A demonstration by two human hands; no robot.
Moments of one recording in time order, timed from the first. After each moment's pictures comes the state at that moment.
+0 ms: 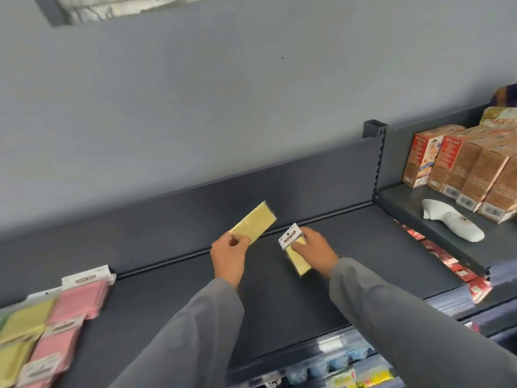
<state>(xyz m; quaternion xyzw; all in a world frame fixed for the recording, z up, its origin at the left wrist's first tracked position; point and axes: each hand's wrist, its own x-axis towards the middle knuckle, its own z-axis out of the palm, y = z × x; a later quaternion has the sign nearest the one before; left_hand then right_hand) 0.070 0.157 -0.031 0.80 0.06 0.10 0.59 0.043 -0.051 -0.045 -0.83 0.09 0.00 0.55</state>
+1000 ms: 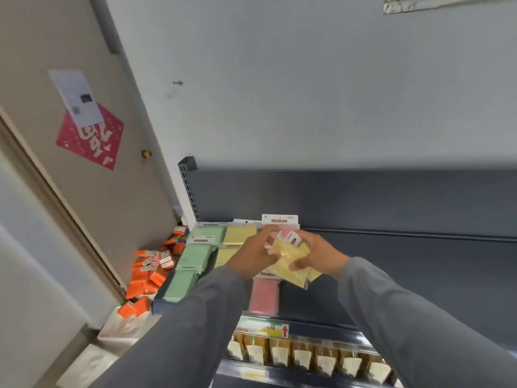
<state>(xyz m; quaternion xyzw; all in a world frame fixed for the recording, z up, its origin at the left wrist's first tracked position) -0.048 0.614 0.004 0.89 -0.10 0.00 0.45 -0.008 0.408 0.001 -0.83 -0.20 0.18 0.49</state>
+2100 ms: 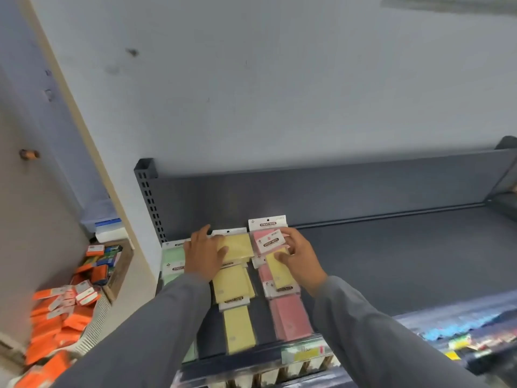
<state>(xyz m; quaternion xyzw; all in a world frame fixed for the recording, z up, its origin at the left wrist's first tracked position) 0.081 0.764 -0.074 0.98 -0.06 0.09 0.15 0.002 0.525 -0.037 -0.79 0.02 -0.04 0.61</state>
